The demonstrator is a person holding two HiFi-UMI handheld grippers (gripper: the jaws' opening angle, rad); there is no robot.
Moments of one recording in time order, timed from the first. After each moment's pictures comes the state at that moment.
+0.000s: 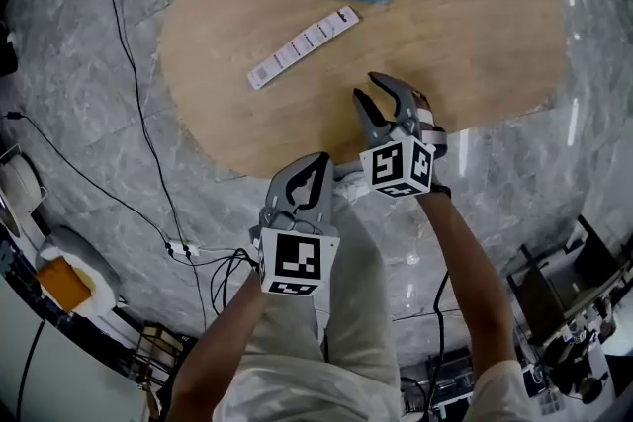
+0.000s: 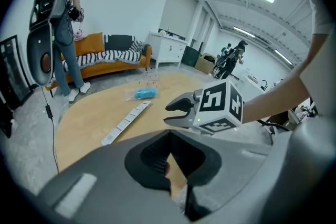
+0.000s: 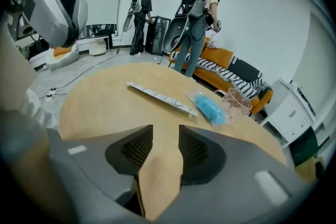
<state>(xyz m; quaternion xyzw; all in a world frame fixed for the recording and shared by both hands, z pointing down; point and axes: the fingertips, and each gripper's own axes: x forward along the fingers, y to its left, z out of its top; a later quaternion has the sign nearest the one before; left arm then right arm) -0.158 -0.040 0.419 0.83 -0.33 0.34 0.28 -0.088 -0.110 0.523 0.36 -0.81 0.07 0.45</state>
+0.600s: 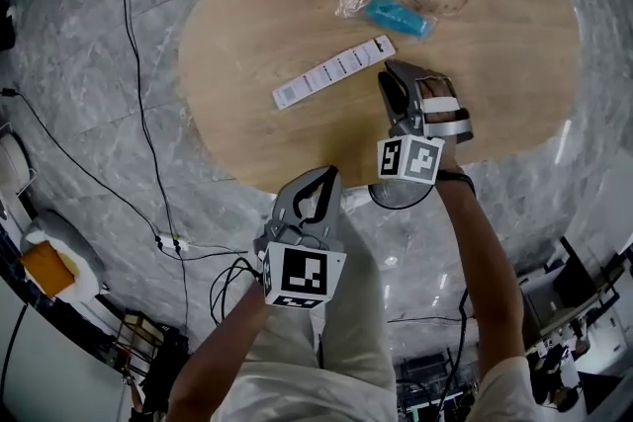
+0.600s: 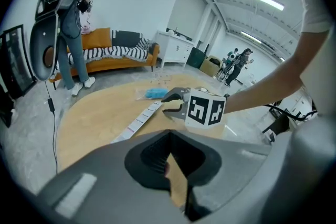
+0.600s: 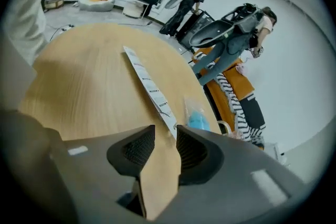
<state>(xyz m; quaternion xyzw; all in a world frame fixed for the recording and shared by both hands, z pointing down) -0.188 -0.075 0.428 0.82 -0.34 0.33 0.31 -0.099 -0.188 0.554 0.25 -0.76 -0.17 0.57</state>
